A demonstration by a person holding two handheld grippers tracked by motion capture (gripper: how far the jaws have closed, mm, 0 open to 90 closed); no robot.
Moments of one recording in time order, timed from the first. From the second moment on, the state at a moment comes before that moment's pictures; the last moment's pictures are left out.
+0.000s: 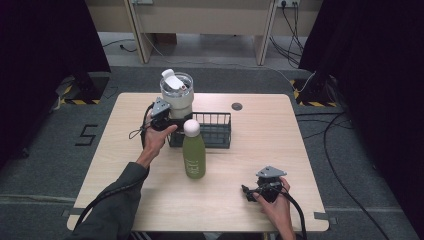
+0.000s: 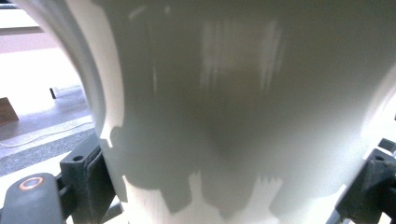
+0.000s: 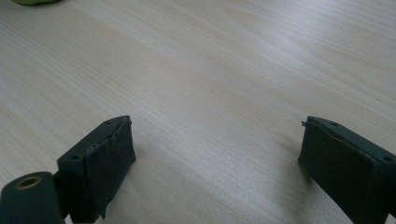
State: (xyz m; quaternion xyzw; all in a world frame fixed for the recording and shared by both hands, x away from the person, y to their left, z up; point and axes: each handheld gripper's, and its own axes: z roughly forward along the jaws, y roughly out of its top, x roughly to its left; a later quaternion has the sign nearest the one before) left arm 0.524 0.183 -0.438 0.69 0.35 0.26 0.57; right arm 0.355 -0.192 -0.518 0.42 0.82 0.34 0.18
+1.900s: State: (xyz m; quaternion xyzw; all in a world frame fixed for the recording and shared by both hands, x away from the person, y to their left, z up) left arm 0.516 0.184 -0.466 0.69 0.34 0.28 0.58; right arm 0.355 -0.192 -0.518 0.42 0.82 0.34 0.18
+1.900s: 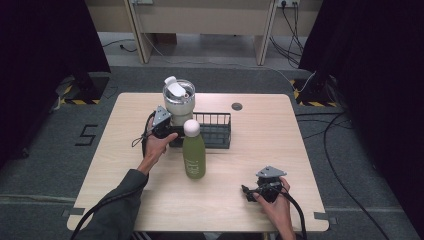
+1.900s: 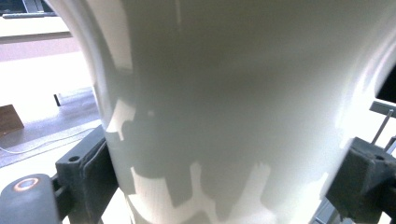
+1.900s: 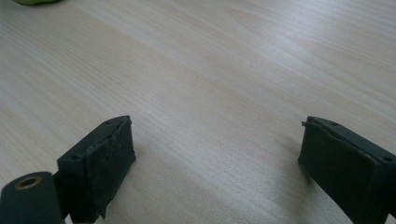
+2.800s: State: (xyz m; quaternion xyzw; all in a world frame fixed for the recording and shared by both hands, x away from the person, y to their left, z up) left arm 0.513 0.189 -0.465 0.69 0.33 0.29 0.57; right arm 0.355 -0.192 -0.518 0.42 0.82 0.34 0.18
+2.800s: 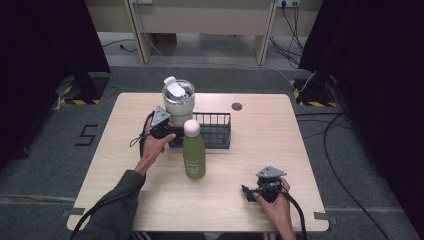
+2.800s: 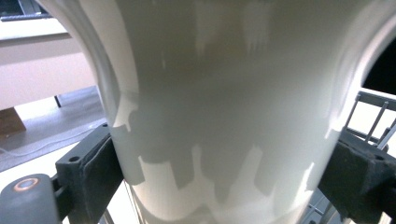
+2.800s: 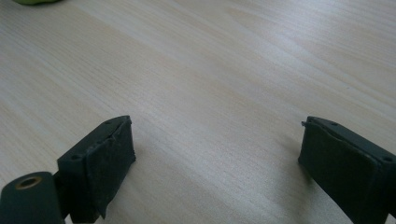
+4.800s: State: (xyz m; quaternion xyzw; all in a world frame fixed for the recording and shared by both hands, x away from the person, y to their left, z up) left arm 0.452 0.237 -0.446 0.71 0.34 0.27 0.56; right arm 0.355 -0.192 -0.518 0.42 0.82 0.34 0.18
